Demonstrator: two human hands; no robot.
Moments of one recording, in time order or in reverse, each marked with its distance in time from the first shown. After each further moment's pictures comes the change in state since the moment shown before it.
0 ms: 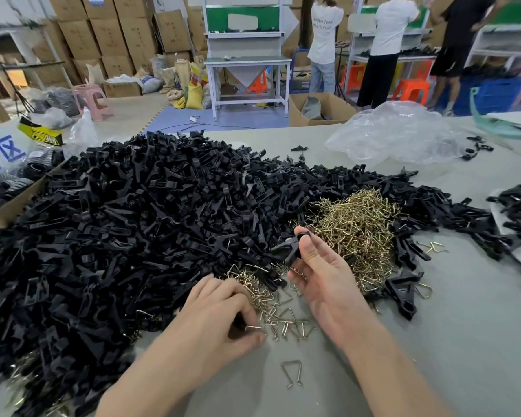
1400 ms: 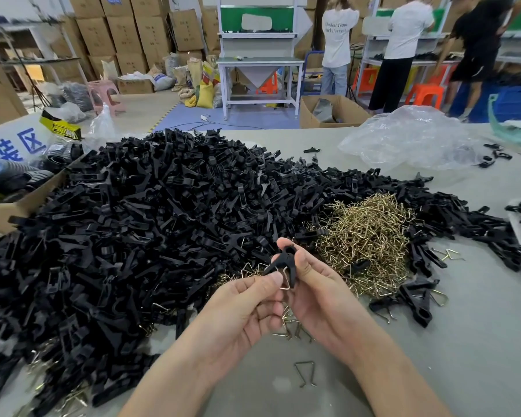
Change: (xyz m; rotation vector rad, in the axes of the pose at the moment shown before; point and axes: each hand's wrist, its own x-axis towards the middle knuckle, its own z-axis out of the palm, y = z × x) left_hand 0.016 0.039 -0.010 -1.696 0.012 -0.500; right_hand -0.006 0.017 0.008 0.074 -0.340 0.129
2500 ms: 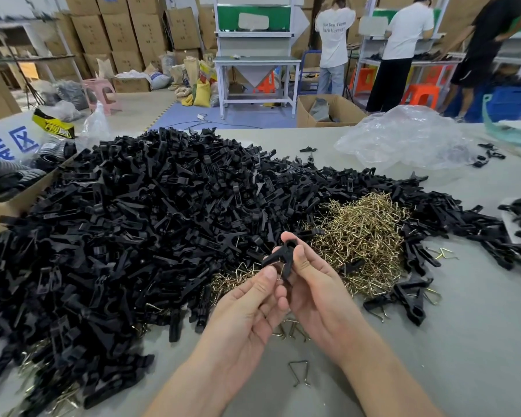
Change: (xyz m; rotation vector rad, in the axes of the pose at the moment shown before) left_hand 0.008 -0.021 0.010 -0.374 0.068 0.064; right_hand -0.003 -0.003 0.010 0.024 0.156 -0.031
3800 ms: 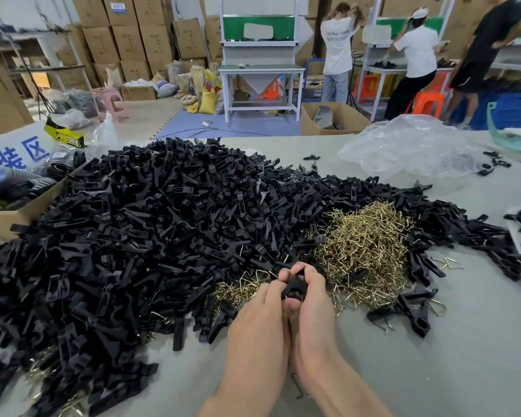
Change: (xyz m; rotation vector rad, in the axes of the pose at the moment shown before) left_hand 0.009 -0.029 -0.004 1.784 0.290 0.615; right_hand -0.002 0.031 0.018 0.005 0.304 -0.091
